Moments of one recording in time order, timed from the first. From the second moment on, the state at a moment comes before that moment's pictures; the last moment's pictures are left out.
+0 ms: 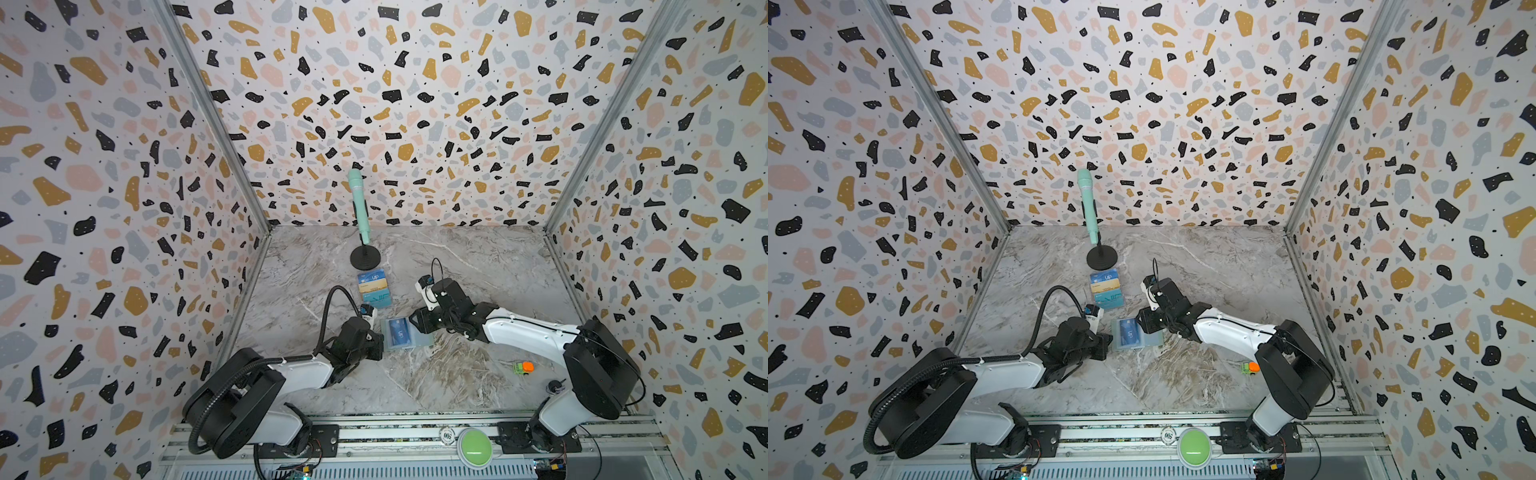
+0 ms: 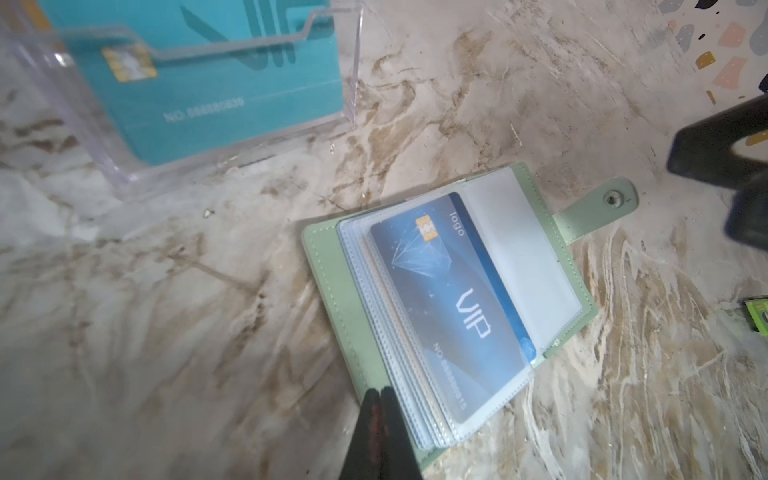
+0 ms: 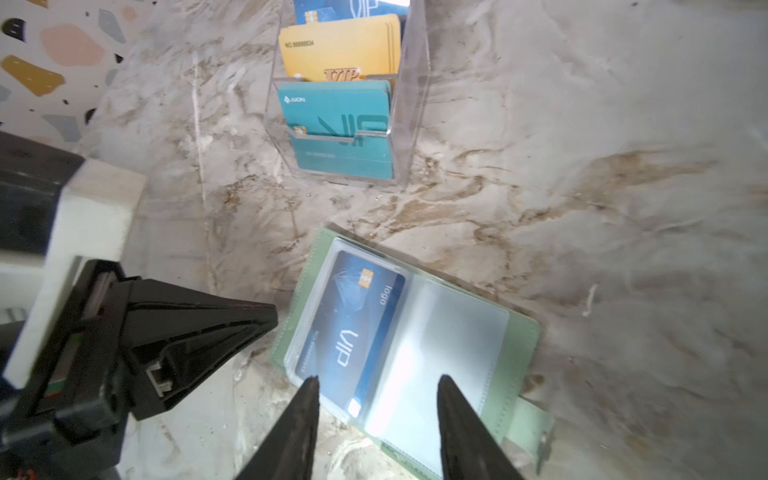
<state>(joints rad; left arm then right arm) -0.64 1.38 0.36 0.32 0.07 -0.48 0.77 1.59 0.94 -0.13 -0.20 0.37</state>
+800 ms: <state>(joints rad) -0.64 1.51 0.47 0.27 0.06 -0.37 0.73 1.78 0.92 0.03 -0.42 0.51</state>
